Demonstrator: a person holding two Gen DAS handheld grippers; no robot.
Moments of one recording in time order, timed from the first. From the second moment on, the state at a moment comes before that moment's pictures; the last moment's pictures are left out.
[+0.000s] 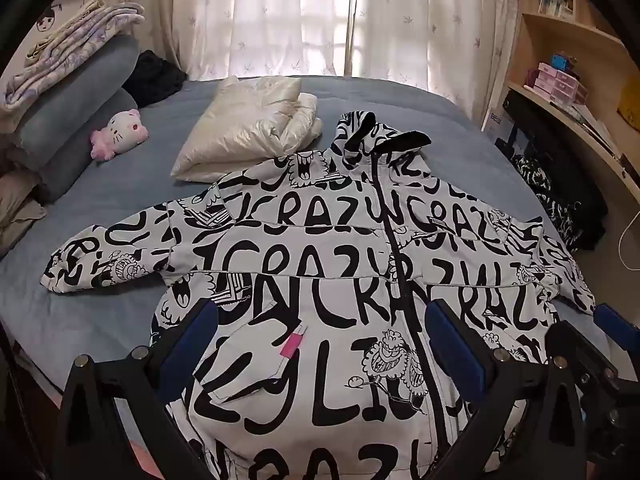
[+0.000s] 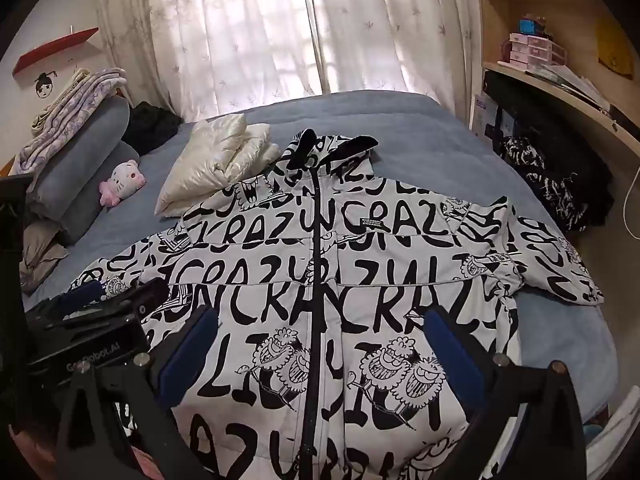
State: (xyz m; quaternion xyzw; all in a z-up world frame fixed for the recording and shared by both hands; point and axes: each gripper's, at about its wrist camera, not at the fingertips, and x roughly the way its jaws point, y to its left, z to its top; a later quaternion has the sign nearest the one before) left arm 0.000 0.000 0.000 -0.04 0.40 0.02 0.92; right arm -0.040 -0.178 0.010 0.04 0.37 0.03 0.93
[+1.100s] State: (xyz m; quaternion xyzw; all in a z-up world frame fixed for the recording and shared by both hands) left arm -0.011 -0.019 0.008 -0.02 0.39 -0.01 0.92; right arm -0.038 -0.191 0.003 0.07 0.37 0.04 0.92
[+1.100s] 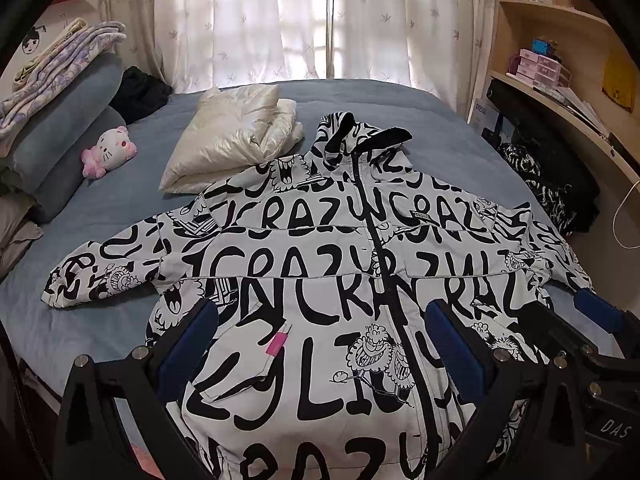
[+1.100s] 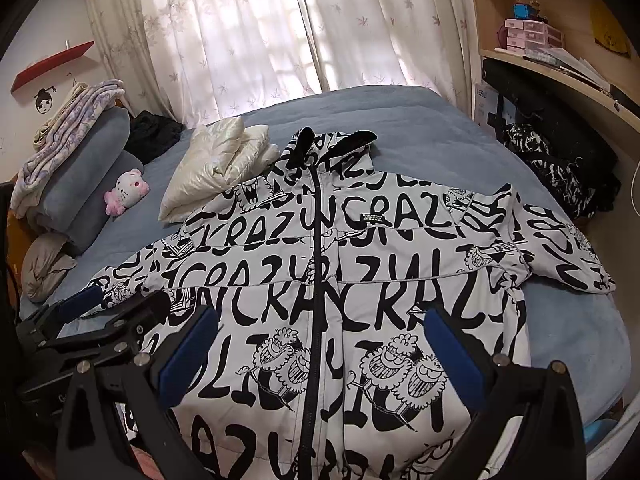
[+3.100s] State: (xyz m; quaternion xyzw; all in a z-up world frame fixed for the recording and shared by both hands) left arm -0.011 -0.025 -0.001 0.00 0.39 0.00 0.92; right arm -0.033 -0.190 -0.005 0.08 0.38 0.05 0.92
